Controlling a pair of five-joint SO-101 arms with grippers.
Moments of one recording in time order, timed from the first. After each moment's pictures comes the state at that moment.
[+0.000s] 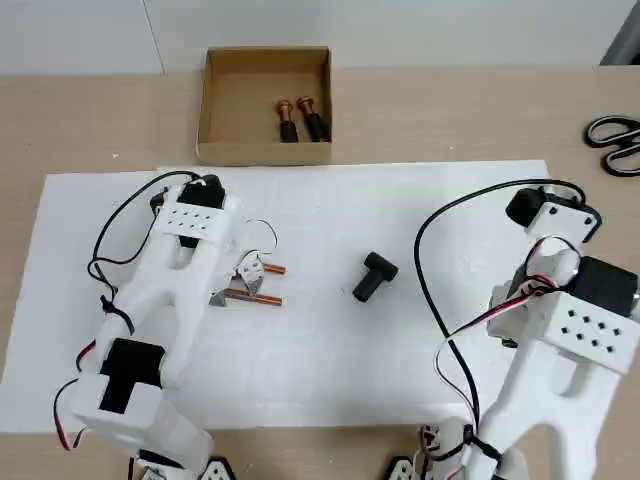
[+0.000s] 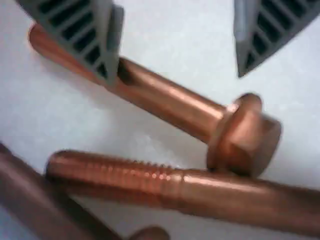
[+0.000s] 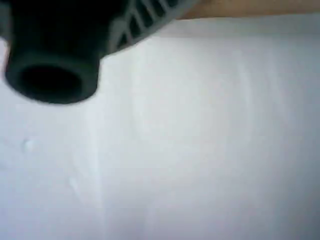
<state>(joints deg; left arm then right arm) 6.9 10.1 16.1 86.1 43.6 21.5 -34.9 26.2 98.8 12.6</state>
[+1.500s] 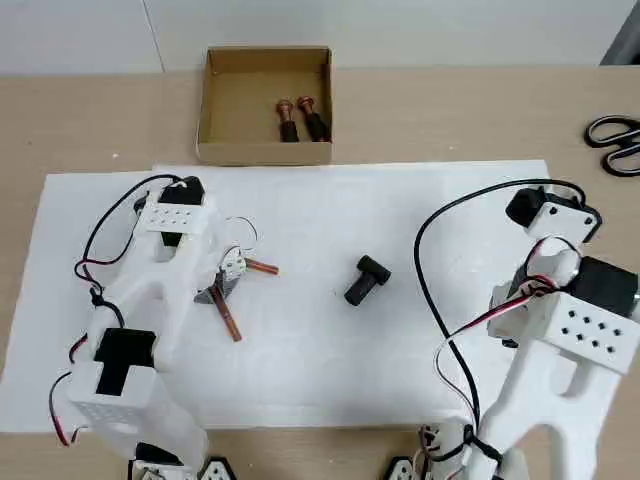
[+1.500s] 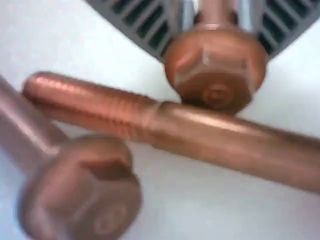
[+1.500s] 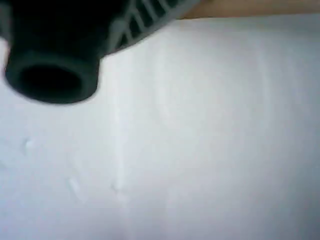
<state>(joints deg) 0.6 12.4 16.8 80.8 41.1 21.5 -34.9 26.2 98.8 12.6</state>
